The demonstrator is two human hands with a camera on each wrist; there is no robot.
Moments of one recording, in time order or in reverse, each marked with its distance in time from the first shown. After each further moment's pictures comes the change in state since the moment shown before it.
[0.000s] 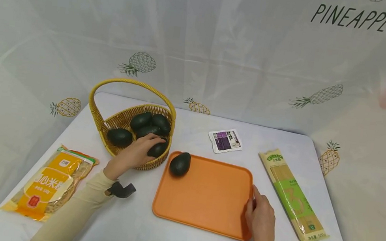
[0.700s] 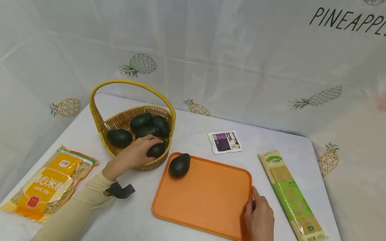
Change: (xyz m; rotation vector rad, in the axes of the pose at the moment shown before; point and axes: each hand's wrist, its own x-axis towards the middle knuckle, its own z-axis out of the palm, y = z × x) left_hand -0.001 -0.003 0.000 -0.010 0.025 0.018; right_hand 0.000 0.000 0.001 -0.004 -0.006 -0.002
